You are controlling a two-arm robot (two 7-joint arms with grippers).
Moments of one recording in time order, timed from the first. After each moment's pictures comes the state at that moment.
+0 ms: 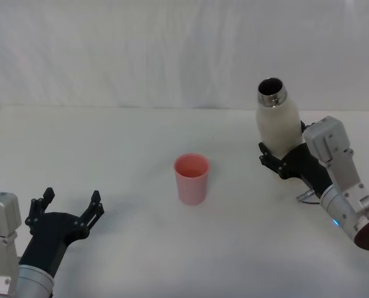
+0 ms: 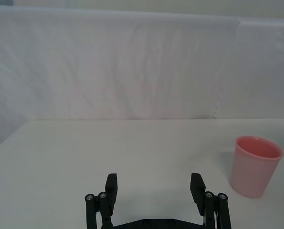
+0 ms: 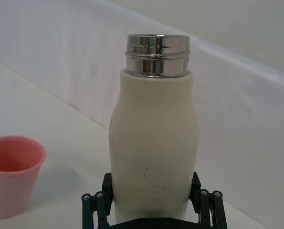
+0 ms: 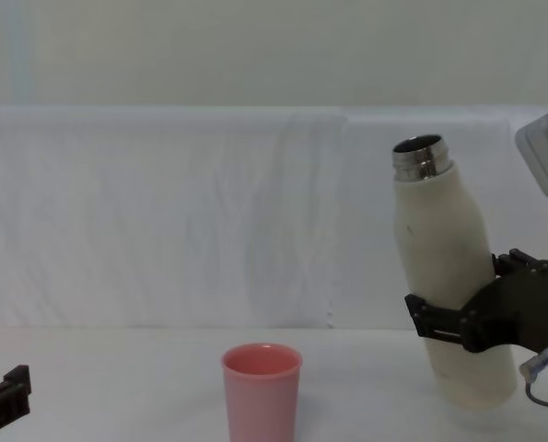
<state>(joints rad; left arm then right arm) 0.27 0.24 0.04 -1.85 -0.25 -0.02 -0.02 0.22 0.21 -0.29 -1.52 -0.14 -0.01 0.17</state>
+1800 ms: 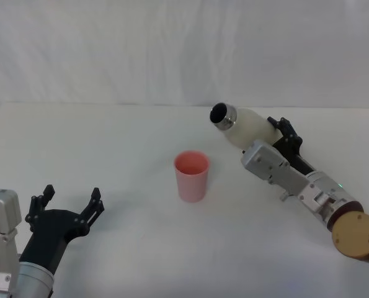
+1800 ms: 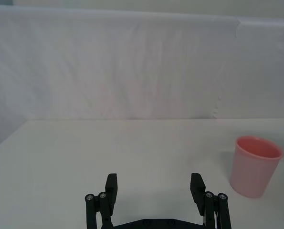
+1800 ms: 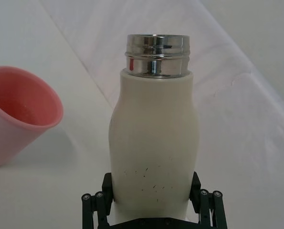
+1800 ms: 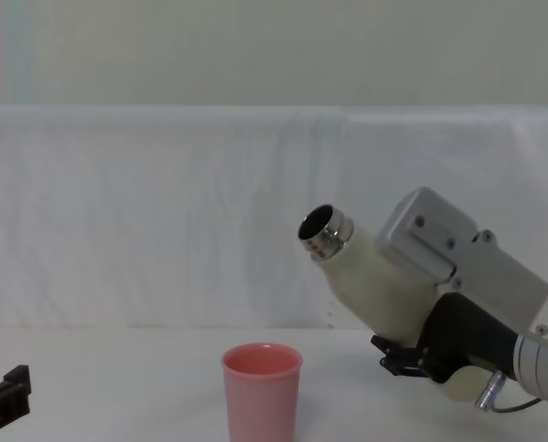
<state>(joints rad) 0.27 0.24 0.04 -1.85 -0.25 -0.02 -0.02 0.35 0.23 -0.43 -1.37 -0.53 -0.01 0.12</state>
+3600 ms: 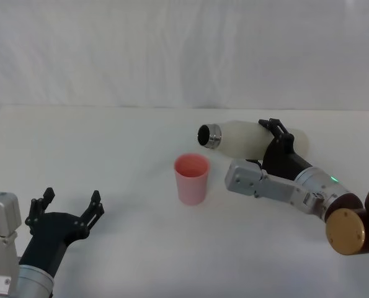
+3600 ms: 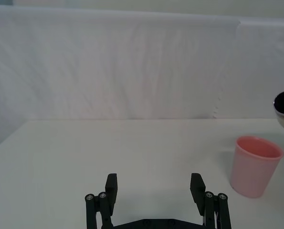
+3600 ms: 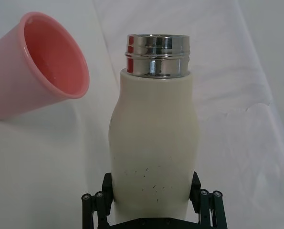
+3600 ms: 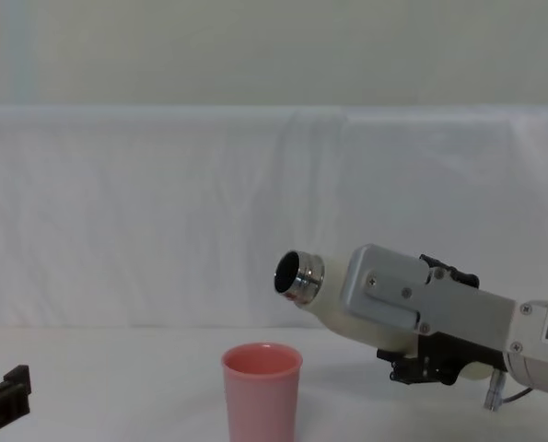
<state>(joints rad) 0.27 0.24 0.04 -1.85 -0.25 -0.02 -0.02 0.43 0.29 -0.54 -1.36 -0.74 0.04 0.15</state>
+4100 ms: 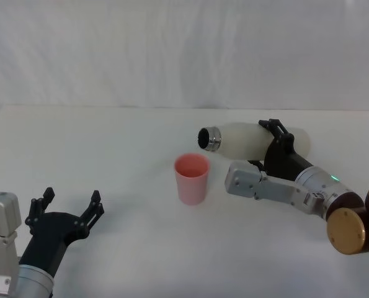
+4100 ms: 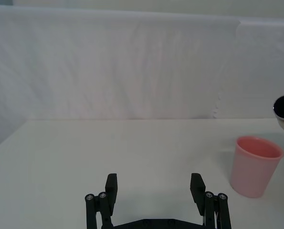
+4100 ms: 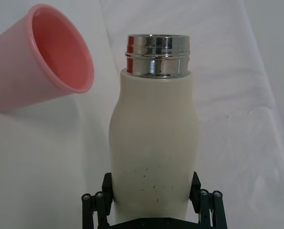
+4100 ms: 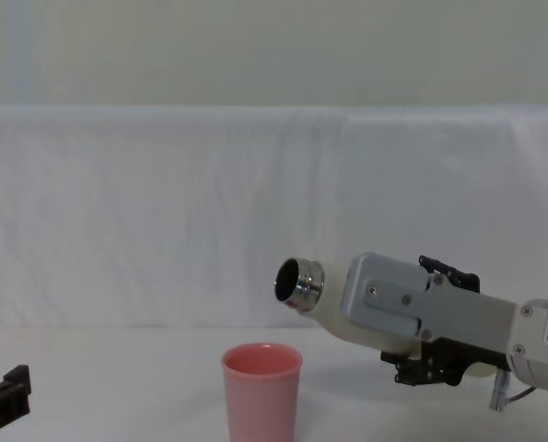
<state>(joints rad) 0.27 0.24 0.04 -1.85 -0.25 -0.02 -0.02 0.44 0.30 -0.55 -1.36 -0.76 0.05 0.16</state>
